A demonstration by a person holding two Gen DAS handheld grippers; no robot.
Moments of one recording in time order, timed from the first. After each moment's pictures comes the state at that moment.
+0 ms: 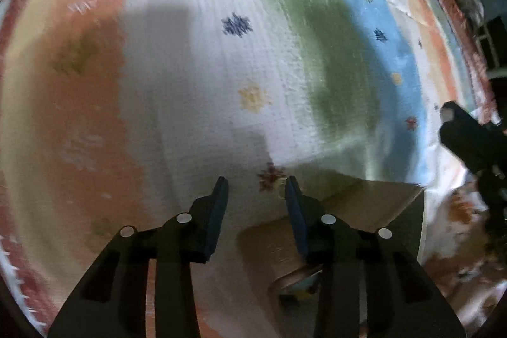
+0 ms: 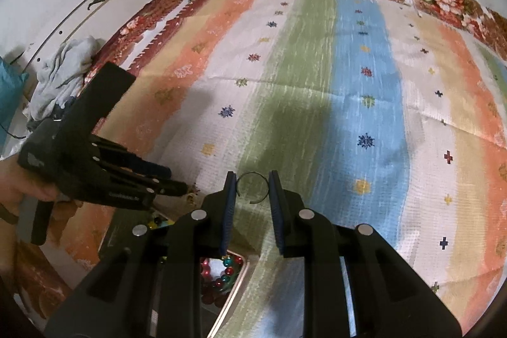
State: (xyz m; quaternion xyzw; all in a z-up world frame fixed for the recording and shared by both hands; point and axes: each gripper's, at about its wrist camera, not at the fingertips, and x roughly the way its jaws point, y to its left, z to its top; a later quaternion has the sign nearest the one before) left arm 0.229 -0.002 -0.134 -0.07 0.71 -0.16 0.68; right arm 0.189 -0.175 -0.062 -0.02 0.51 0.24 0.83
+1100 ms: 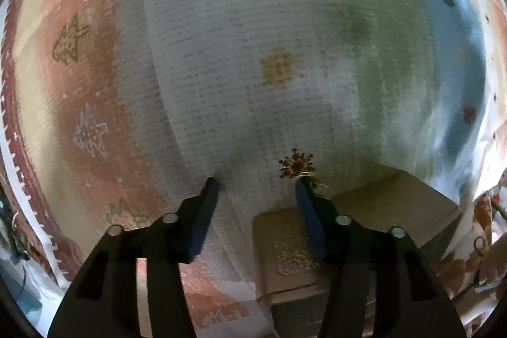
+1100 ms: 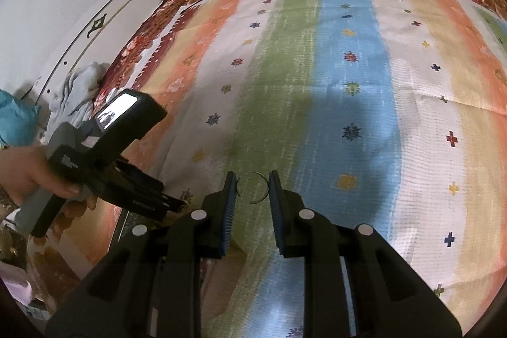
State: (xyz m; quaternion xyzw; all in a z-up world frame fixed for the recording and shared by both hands) left arm 0.255 -0.047 -0.166 0.03 0.82 -0.05 0.57; right arm 0.210 -0.224 -0.065 0.06 0.52 0.25 0.81
